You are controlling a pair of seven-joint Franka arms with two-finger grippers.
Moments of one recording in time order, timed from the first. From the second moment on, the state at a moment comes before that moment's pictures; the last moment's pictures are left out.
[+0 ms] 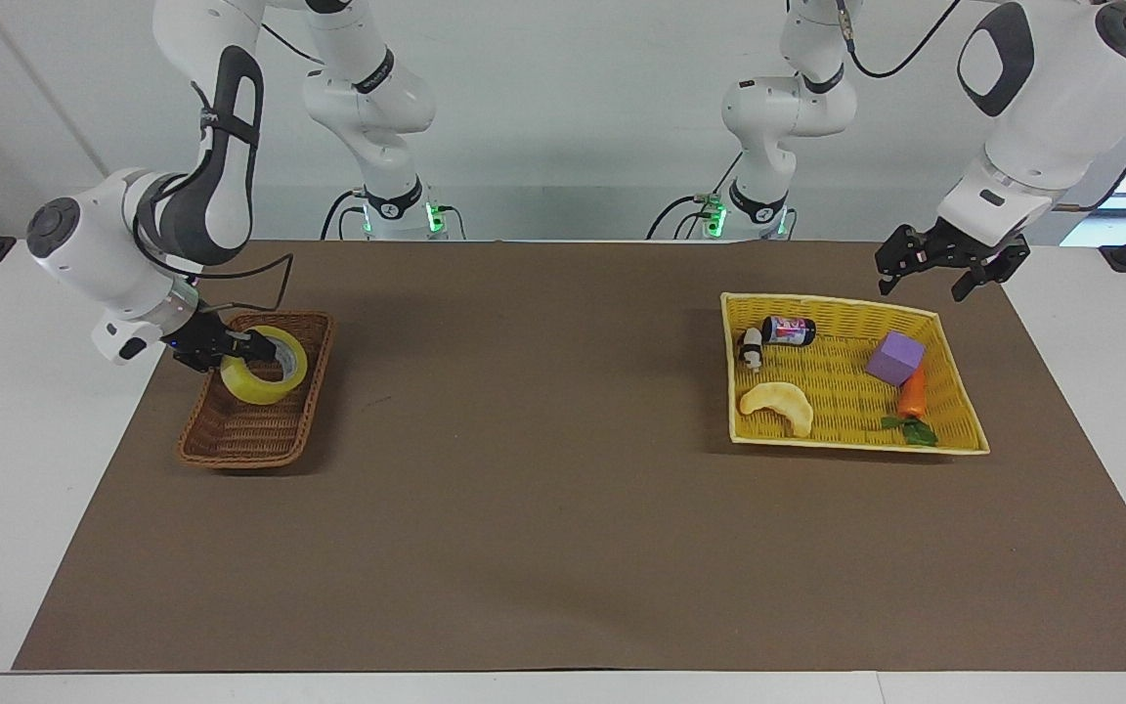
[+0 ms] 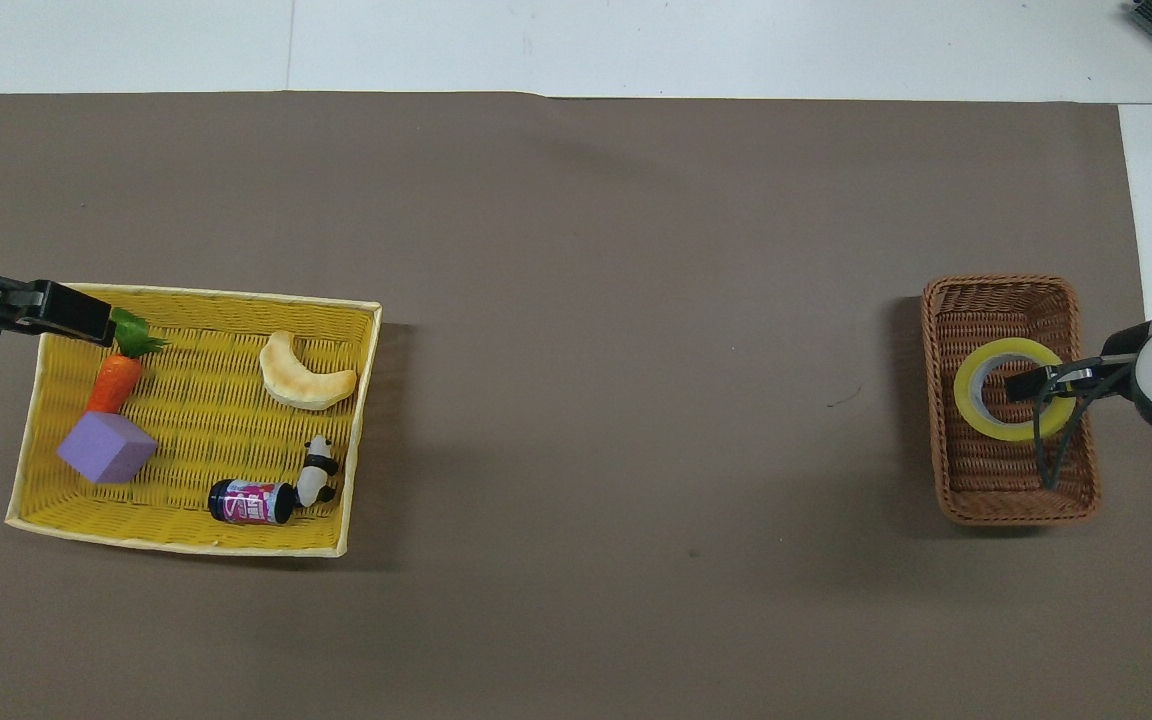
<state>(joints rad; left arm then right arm) -0.06 0.04 0.00 -1.58 -0.01 1.57 0.11 -0.15 0.17 -0.15 -1.98 0.16 1.98 -0.42</state>
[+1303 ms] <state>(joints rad) -0.06 0.04 0.00 -1.58 -0.01 1.57 0.11 -0.16 0.20 -0.15 -1.95 0.21 2.01 -0.42</state>
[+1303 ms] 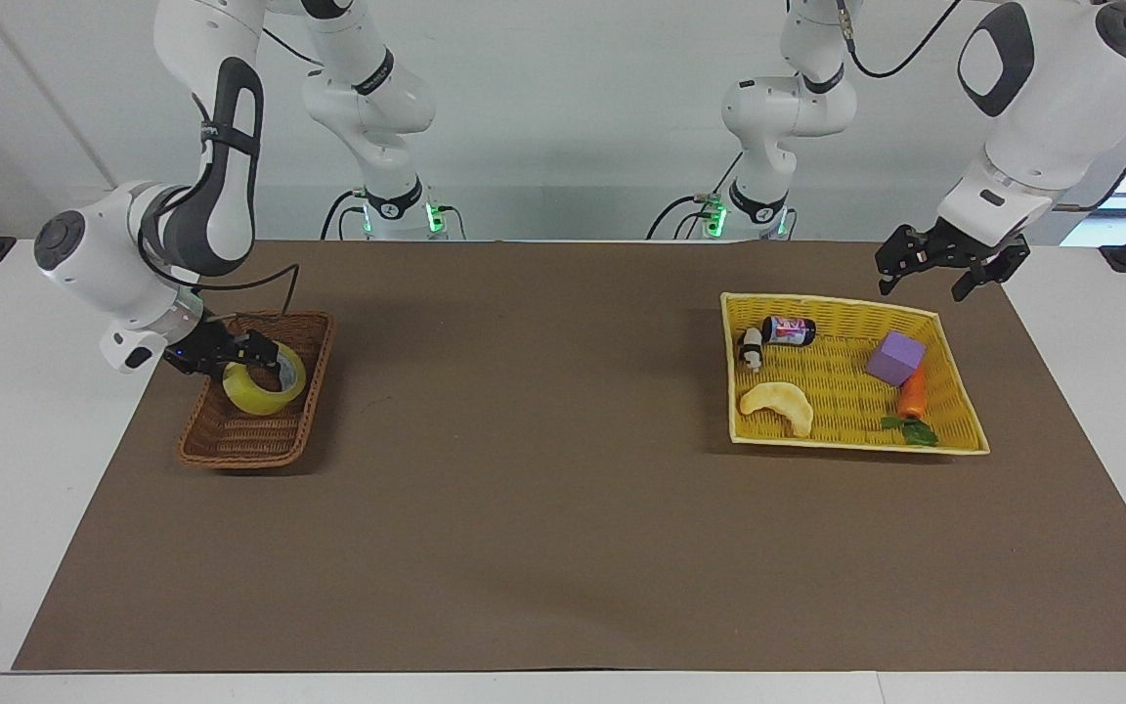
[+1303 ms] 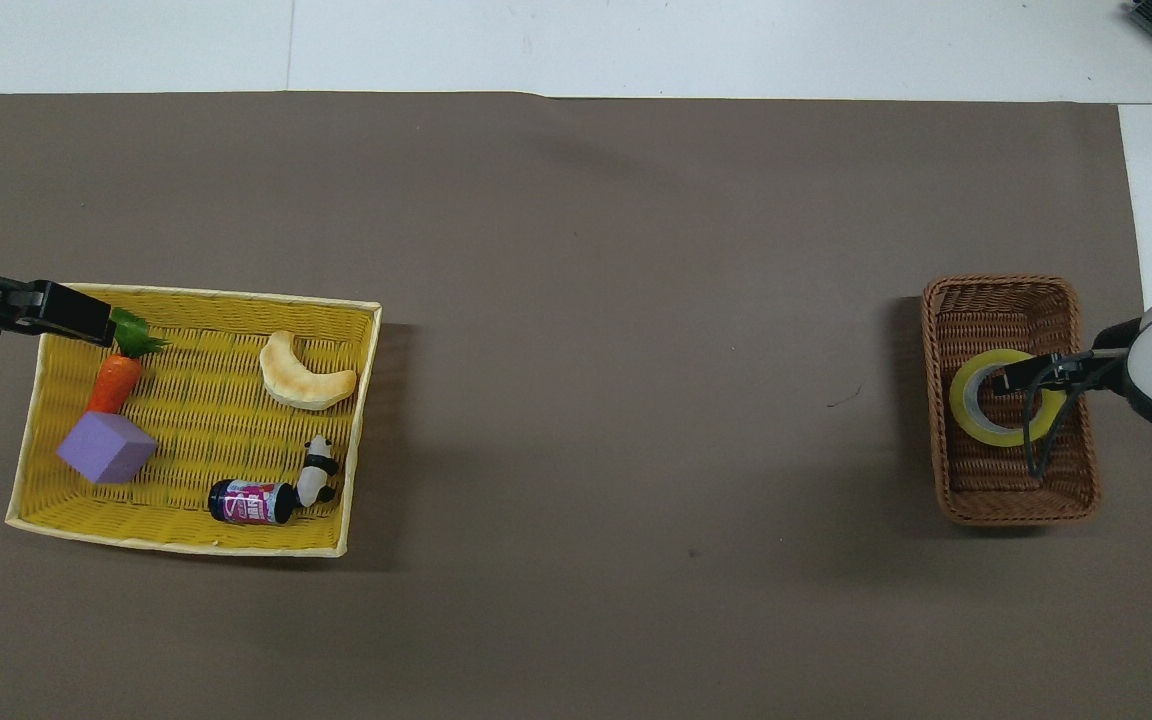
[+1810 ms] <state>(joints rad) -0.06 0.04 0.00 -1.58 -0.01 1.57 0.11 -0.08 0.20 -0.14 -1.80 0.17 2.06 -0.32</state>
